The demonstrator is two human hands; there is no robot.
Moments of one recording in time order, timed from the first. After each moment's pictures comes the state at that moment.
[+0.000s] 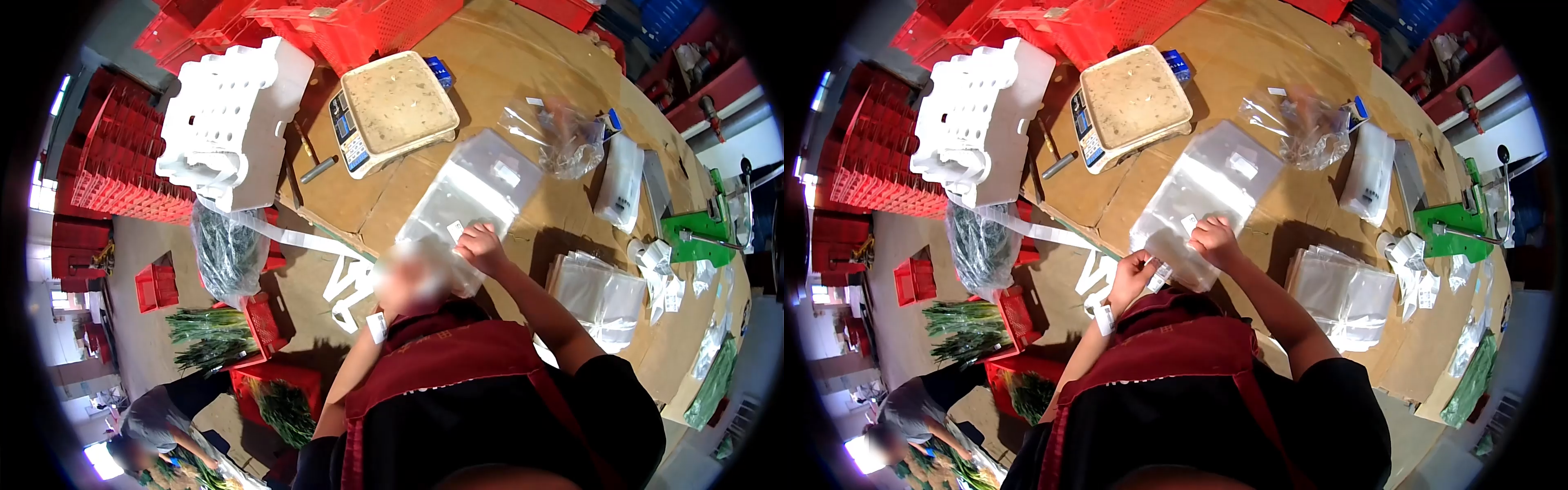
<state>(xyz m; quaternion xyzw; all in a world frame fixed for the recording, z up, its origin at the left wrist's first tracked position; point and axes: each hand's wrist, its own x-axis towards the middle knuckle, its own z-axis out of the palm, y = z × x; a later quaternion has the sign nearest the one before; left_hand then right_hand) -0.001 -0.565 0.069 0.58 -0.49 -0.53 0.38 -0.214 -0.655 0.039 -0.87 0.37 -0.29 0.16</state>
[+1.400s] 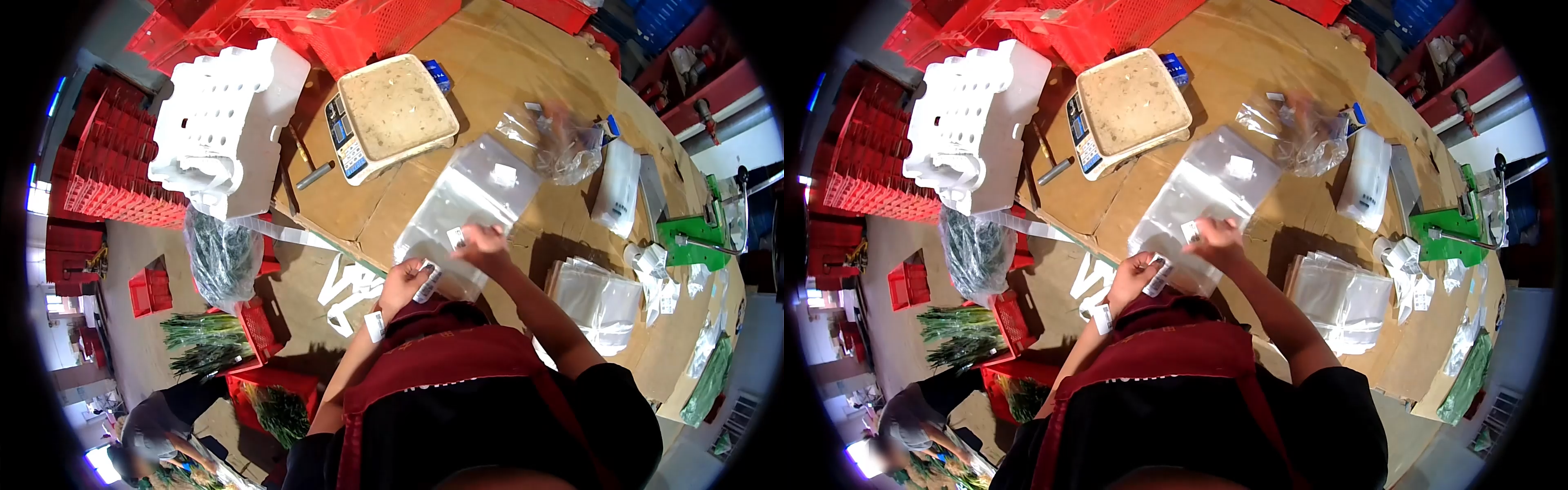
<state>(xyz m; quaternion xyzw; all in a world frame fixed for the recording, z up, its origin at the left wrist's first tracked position) 0.006 -0.580 0.050 0.60 -0.47 -0.57 0.32 -0.213 -0.661 0.057 -0.76 0.58 -0.19 0.23</state>
